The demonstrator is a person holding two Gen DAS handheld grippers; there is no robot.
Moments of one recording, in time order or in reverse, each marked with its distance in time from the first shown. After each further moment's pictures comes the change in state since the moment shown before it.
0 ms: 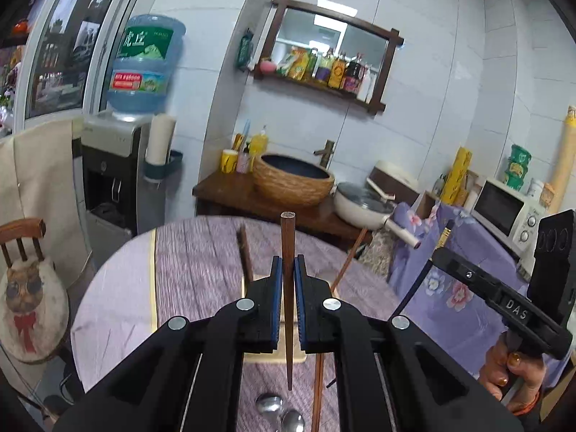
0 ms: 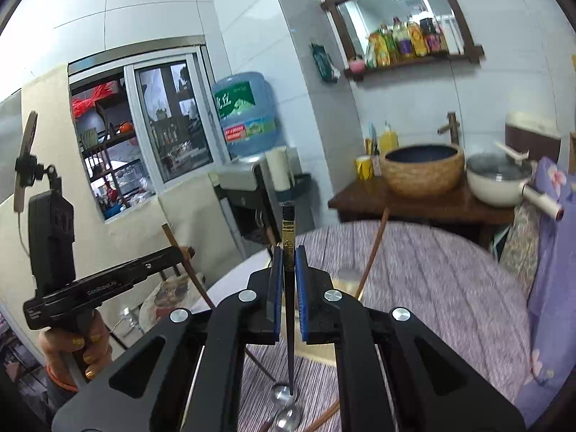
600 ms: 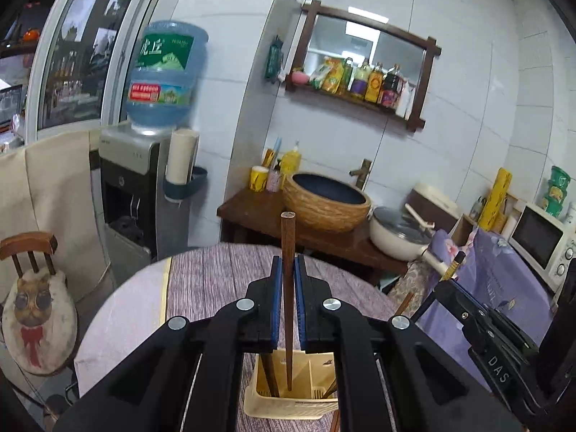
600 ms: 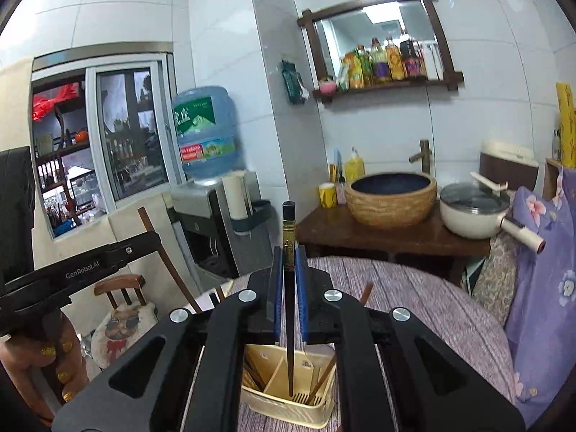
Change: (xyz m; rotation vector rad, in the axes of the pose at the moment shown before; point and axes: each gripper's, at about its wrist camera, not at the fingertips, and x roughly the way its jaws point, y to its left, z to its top) left arm 0.074 0.004 0.032 -0.043 -0.014 0.145; right arm 0.086 -0.016 0.012 -0.014 -0.023 -0.172
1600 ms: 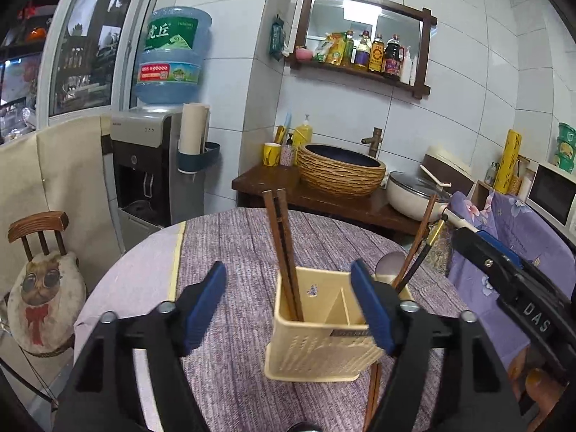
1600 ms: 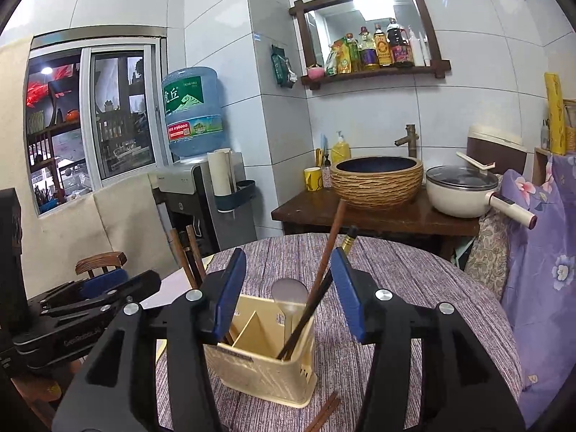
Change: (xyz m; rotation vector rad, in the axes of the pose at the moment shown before) left arm 0.001 0.008 -0.088 0.068 0.008 0.072; right arm -0.014 -0.010 -0.072 -0.027 -0.024 -0.046
